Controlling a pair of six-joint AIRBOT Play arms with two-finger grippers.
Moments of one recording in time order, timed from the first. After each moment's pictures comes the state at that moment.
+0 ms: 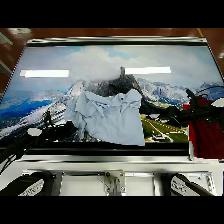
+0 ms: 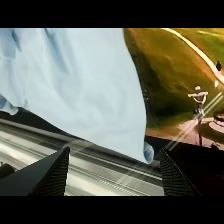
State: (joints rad) left arm -0.08 -1.08 0.34 0.51 -0.53 -1.37; right arm -0.36 -1.23 0.90 -0.87 1.41 1.26
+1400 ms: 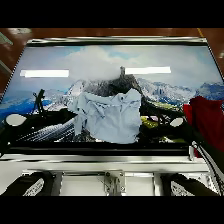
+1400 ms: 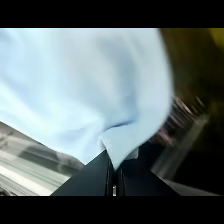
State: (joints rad) left arm -0.01 -0.93 0.62 0.57 -0.84 -1.22; right arm 0.05 -1.23 0.54 -0.72 0.96 1.38
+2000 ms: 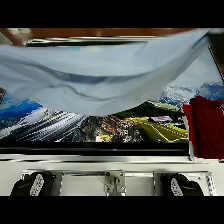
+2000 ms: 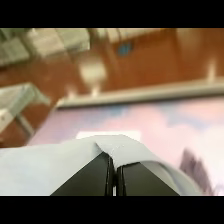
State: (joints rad) left arm 0.39 -0.59 1.51 0.76 -1.10 -1.28; right arm -0.21 -0.70 1.40 -0.71 0.95 1.28
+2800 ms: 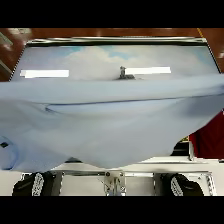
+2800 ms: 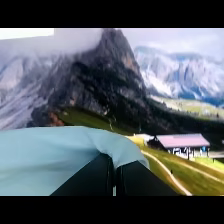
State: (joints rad) left arm 0.49 -0.49 1.55 1.12 -1.44 -1.47; right arm -0.25 -0.77 1.72 -1.19 1.68 1.55
